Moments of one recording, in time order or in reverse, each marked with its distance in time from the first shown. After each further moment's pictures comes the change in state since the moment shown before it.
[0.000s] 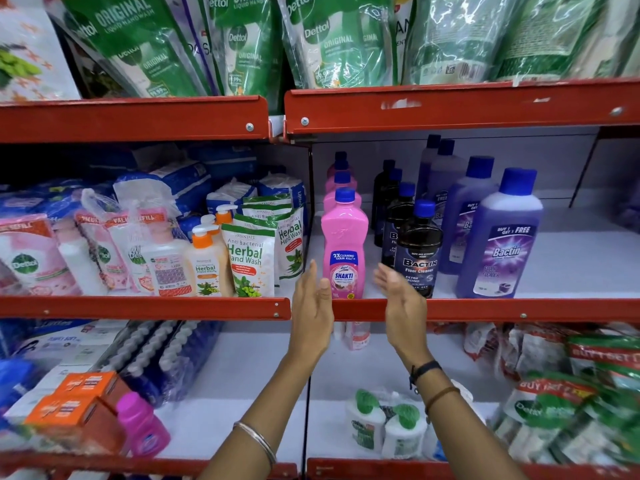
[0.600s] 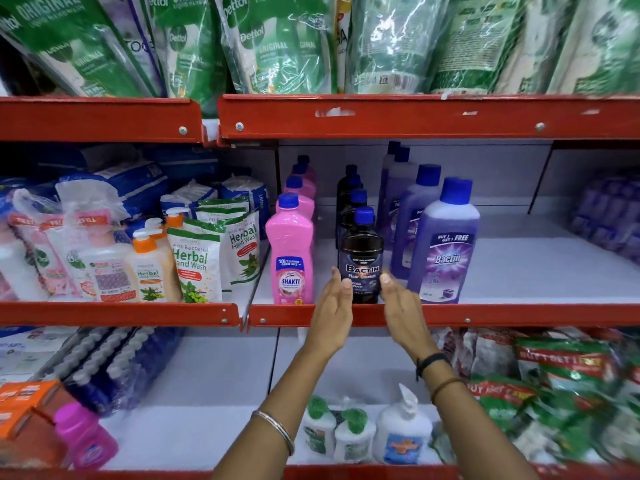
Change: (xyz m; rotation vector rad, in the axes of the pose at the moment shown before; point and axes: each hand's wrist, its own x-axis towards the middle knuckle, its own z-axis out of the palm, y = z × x) left_hand 0.007 0.028 0.108 0.058 -0.189 -0.017; right_hand 0.037 0.016 -0.093 -0.302 -0.157 -0.015
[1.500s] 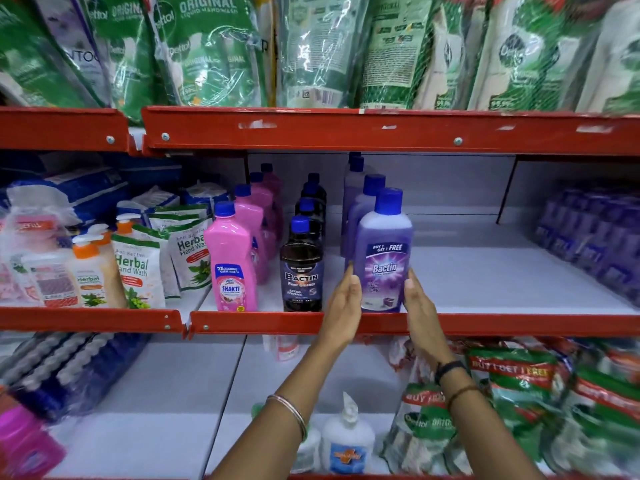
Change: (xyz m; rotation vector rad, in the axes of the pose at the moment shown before) left_hand 0.018 0.055 0.105 -0.151 -0.034 0.020; right_hand 0.011 0.055 -0.115 0.207 -0.021 0.112
